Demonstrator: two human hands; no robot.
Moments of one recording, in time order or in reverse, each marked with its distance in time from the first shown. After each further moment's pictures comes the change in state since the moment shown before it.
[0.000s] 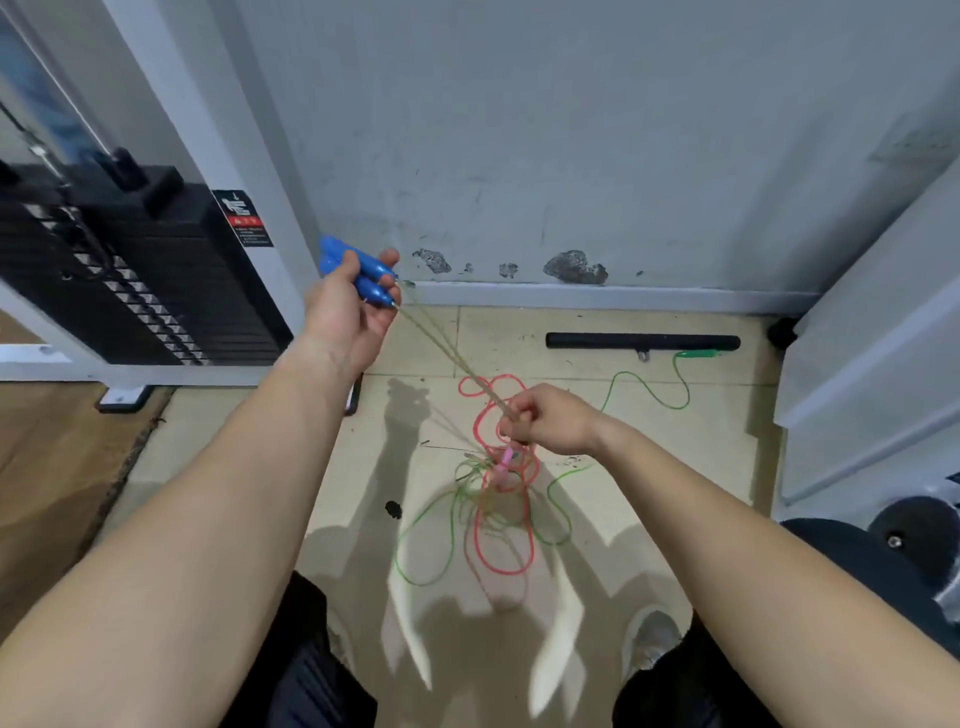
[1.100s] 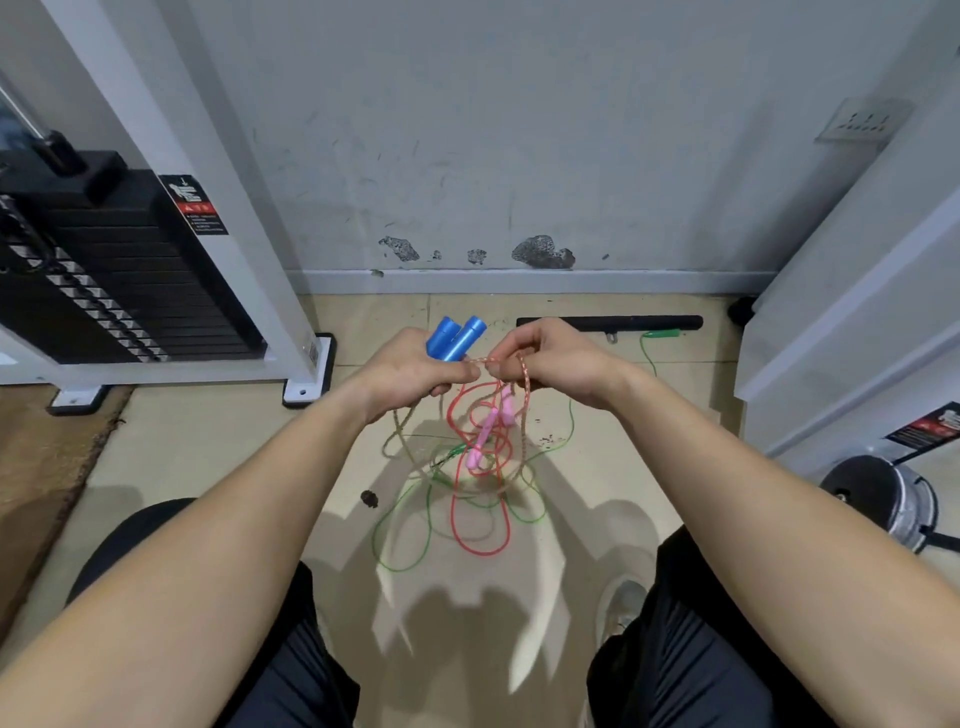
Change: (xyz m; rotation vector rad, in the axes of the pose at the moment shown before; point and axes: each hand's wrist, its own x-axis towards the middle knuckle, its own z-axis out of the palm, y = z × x) left_hand -0.044 -0.074 0.001 1.293 -0.413 -0.042; right_hand -0.041 -0.037 -0.047 0.362 0.137 0.010
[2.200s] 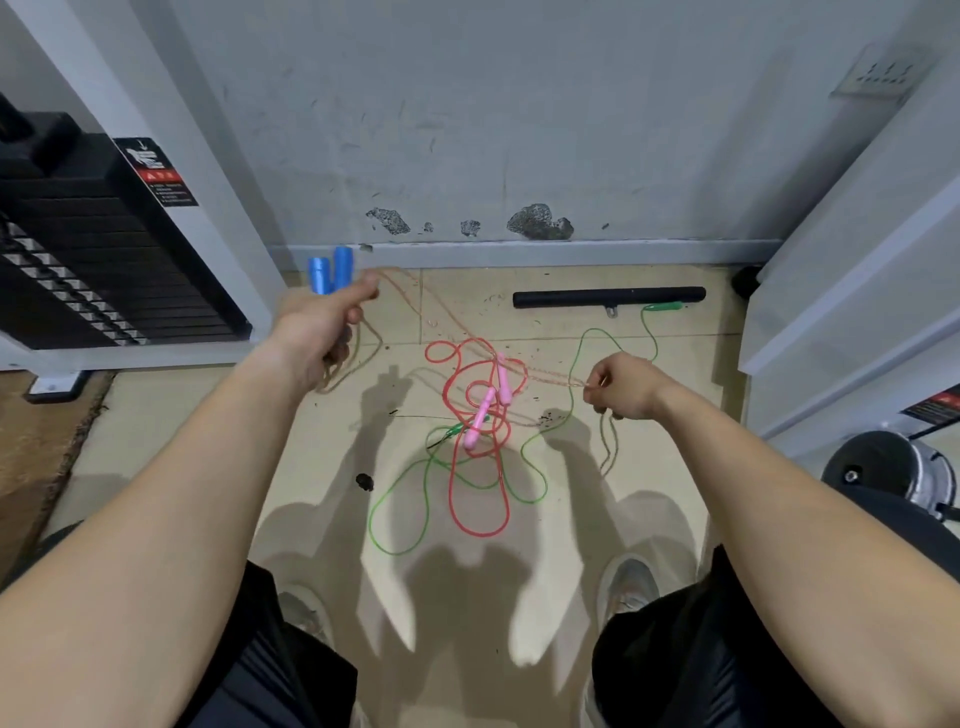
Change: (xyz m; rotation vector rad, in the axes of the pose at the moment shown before) left_hand 0.027 -0.038 -0.056 -0.446 0.432 -0.194; right_hand 0.000 0.111 -0.053 -0.602 0.147 0.367
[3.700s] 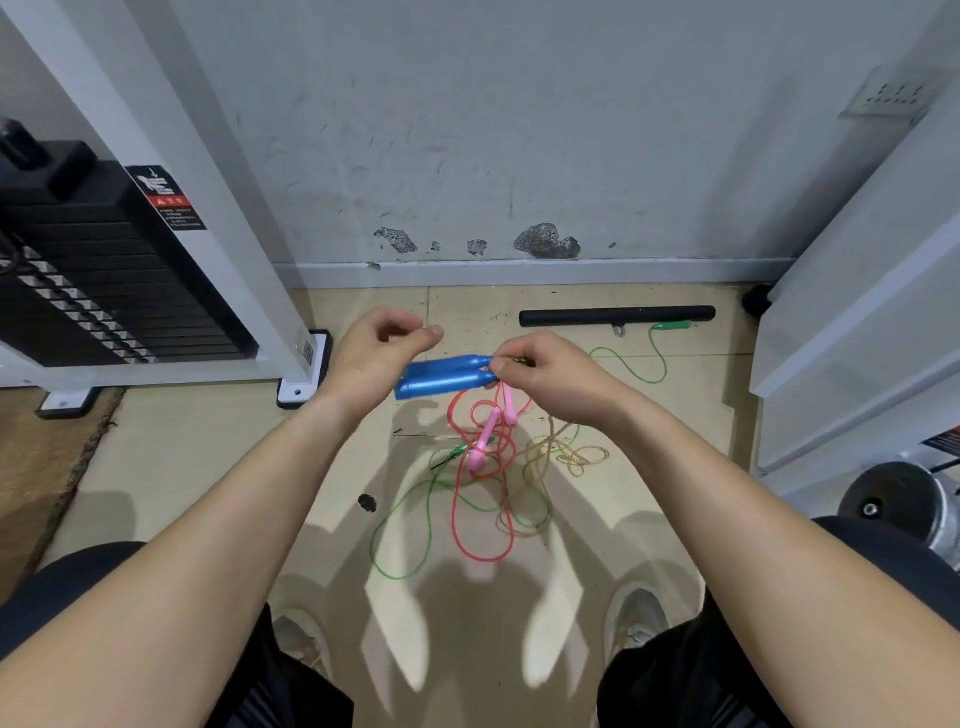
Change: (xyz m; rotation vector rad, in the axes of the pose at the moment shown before) left_hand -0.035 -0.001 0.040 0.276 -0.106 0.241; right_hand -0.044 -0.108 -0.011 0.322 0.010 -0.481
